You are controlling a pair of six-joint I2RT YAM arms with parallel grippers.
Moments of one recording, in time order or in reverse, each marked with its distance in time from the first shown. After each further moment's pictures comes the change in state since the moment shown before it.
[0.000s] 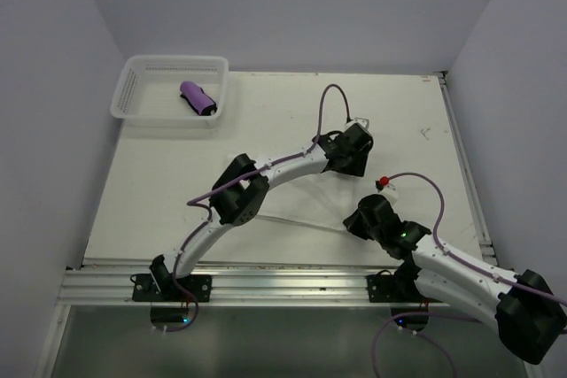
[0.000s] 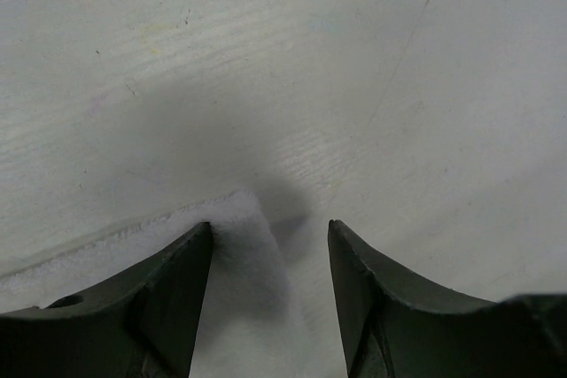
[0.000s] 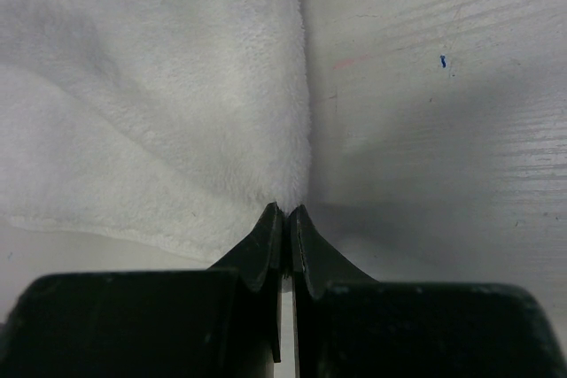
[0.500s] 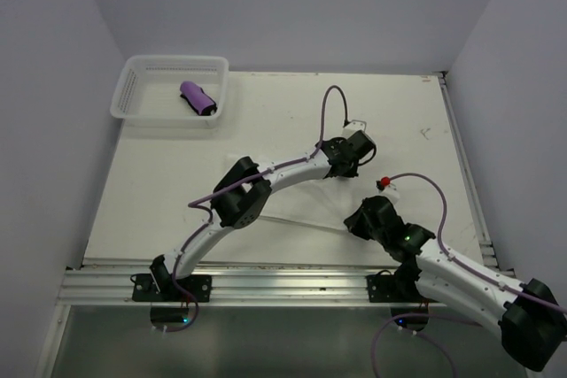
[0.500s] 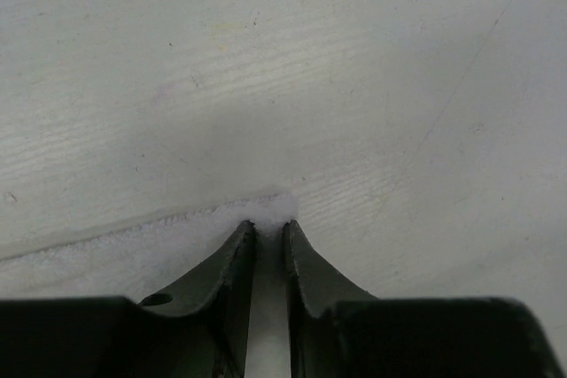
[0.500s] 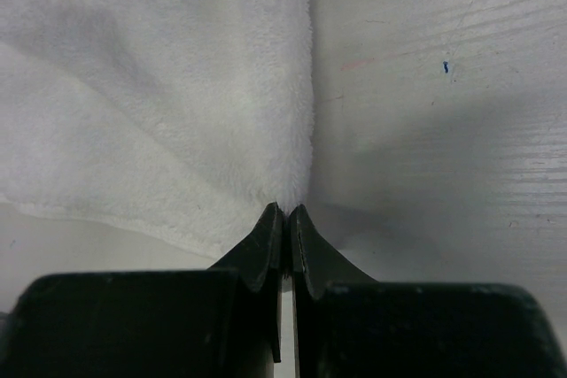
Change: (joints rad) left arm -0.035 0.005 -0.017 -0.022 -0.193 -0.026; right arm 0.000 -0.068 -0.013 -0.017 -0.003 -0.040
